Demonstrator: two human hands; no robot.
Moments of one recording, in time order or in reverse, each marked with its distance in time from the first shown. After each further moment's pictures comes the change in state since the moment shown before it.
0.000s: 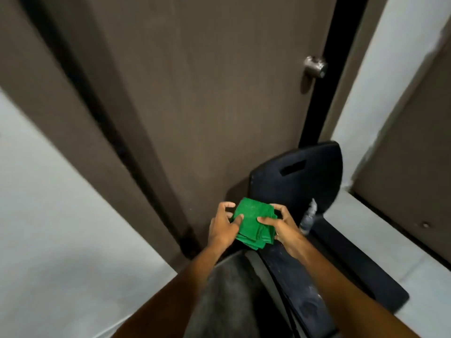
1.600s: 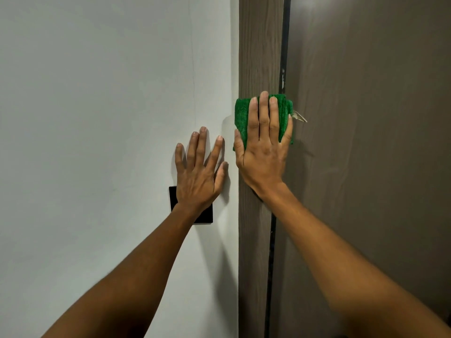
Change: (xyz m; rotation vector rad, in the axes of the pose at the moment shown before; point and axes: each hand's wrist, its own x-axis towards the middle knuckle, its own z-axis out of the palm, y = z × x) left_hand 0.015 0.120 -0.481 1.131 1.435 0.640; right_hand -0.132 -0.369 0.422 -0.640 0.723 -1.854
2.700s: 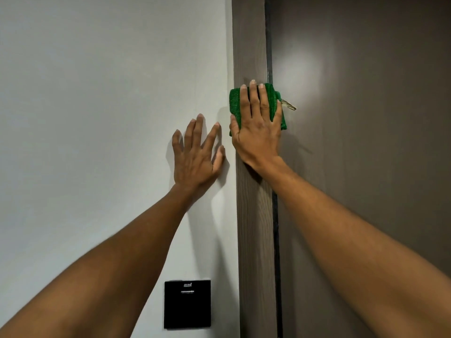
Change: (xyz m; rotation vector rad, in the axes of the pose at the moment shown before) left_hand 0.218 -0.035 -0.059 -0.077 0.144 -0.035; right_hand 0.222 -0.006 -0.018 0.029 0.025 -0.068
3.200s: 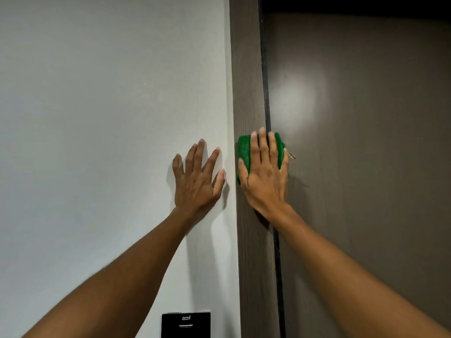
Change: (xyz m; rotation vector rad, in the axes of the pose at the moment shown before) left_hand 0.004 0.000 0.000 -0.015 0.000 -0.015; right_hand -0.041 0.016 0.001 0.083 -0.045 0.067
